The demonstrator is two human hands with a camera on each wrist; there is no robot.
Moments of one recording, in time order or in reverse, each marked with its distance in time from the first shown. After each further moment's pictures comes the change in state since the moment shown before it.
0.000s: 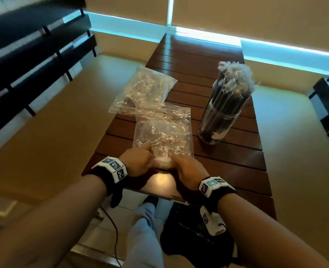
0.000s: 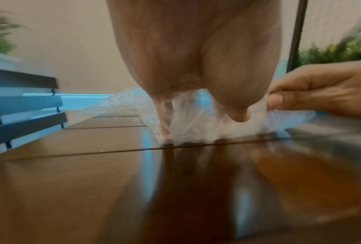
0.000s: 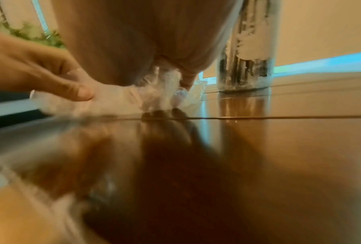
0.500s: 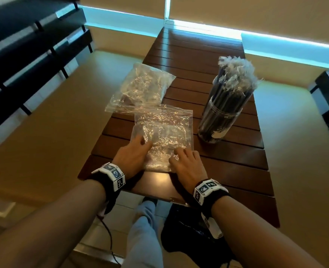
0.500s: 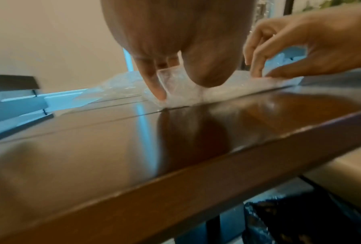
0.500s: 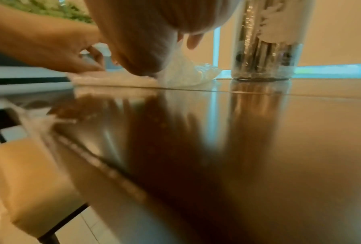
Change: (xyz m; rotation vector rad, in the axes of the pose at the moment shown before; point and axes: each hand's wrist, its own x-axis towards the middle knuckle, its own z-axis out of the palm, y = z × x) left_hand 0.005 -0.009 0.018 0.170 0.371 -0.064; right_hand 0.004 0.000 0.014 -0.447 0.169 -0.032
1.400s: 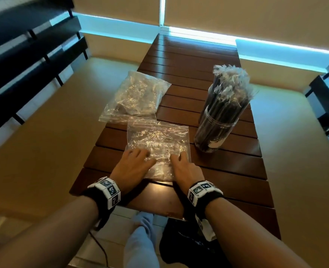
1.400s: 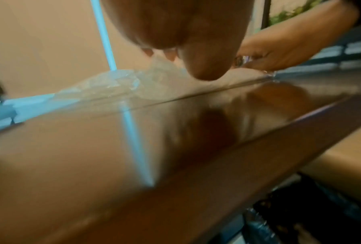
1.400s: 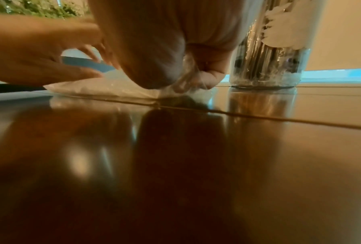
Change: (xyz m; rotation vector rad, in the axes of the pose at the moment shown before) left_hand 0.008 0.003 0.007 0.124 0.080 0.220; right_hand 0.026 0.010 -0.009 0.189 -0.294 0.295
